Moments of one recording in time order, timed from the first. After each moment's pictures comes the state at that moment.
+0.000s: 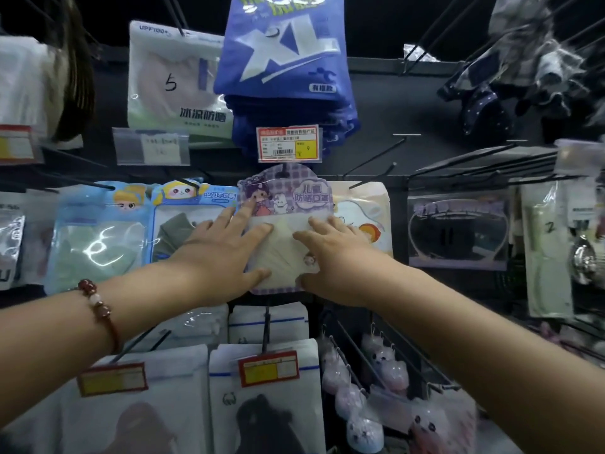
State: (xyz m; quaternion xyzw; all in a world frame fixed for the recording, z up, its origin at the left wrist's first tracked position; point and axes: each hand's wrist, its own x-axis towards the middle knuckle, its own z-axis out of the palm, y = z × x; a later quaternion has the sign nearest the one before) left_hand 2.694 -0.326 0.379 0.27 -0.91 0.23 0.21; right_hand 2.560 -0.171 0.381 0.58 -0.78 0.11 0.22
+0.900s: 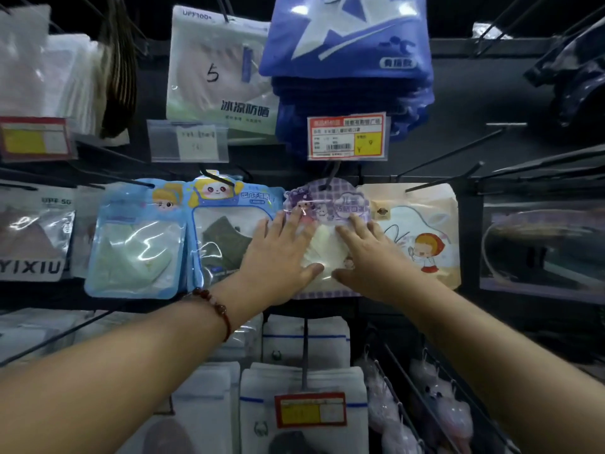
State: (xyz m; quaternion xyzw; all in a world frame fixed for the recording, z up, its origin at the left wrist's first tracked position) left_hand 2.622 -0.399 0.359 0.29 -0.87 0.28 0.30; right_hand 2.491 -0.269 0.374 0.56 -0.78 0.15 0.23
